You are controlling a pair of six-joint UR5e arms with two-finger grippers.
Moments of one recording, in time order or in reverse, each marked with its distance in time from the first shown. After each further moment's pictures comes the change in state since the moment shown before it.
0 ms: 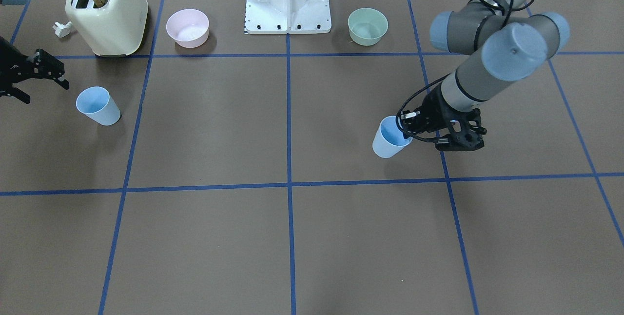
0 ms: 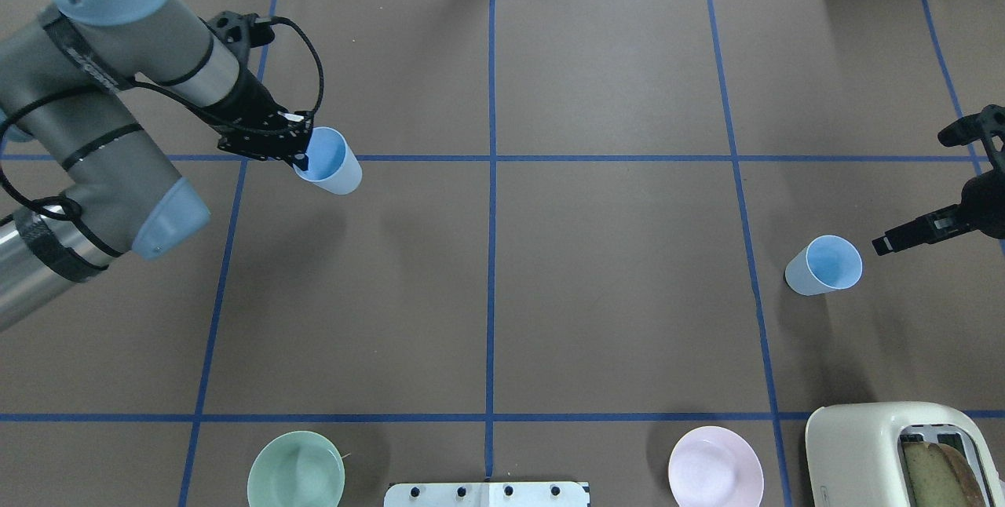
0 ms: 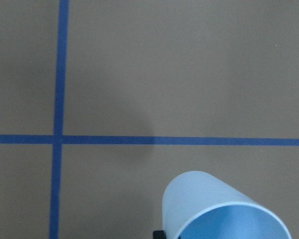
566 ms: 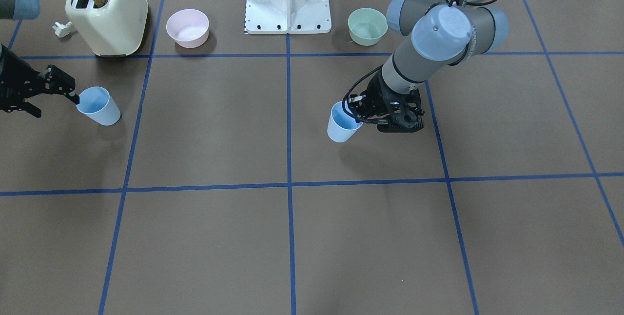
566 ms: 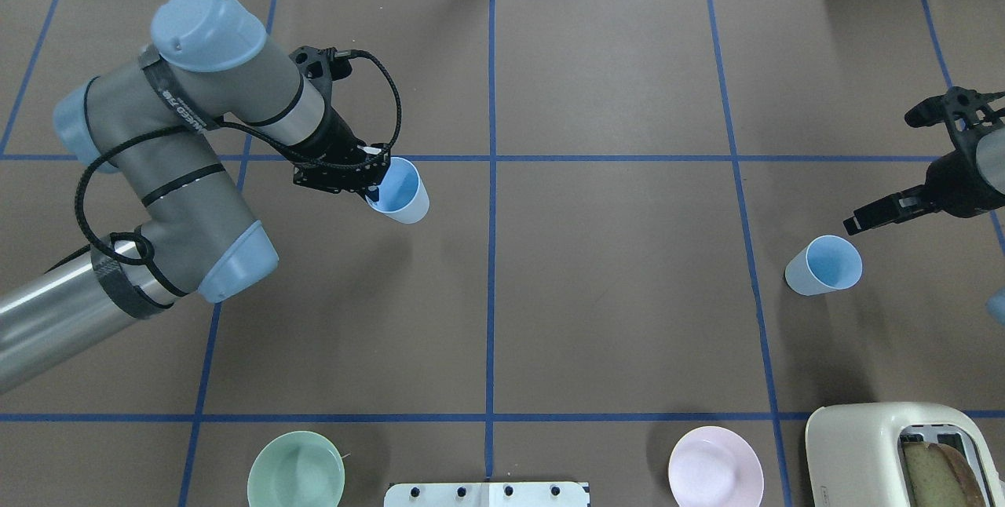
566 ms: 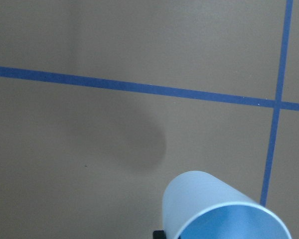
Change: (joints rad) left arm 0.118 -0.086 -0.003 0.001 0.063 -0.120; right arm -0.024 0.084 -0.061 -0.005 -0.023 0.036
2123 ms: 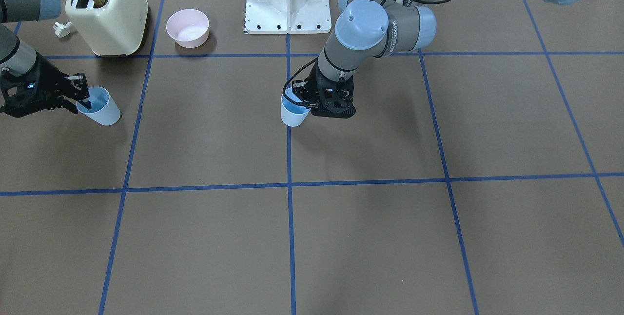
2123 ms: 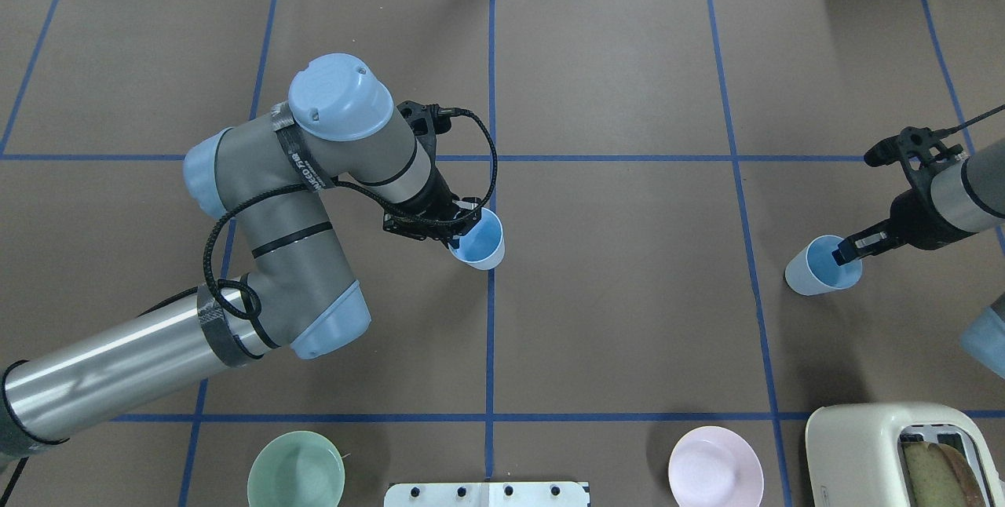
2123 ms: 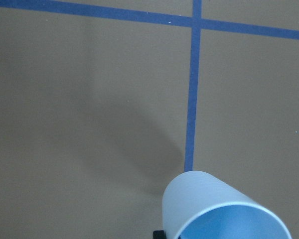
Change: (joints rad) left arm 0.143 -0.128 0.086 0.000 0.087 -0.031; right arm -0.104 -0.017 -0.004 0.000 -0.052 0.010
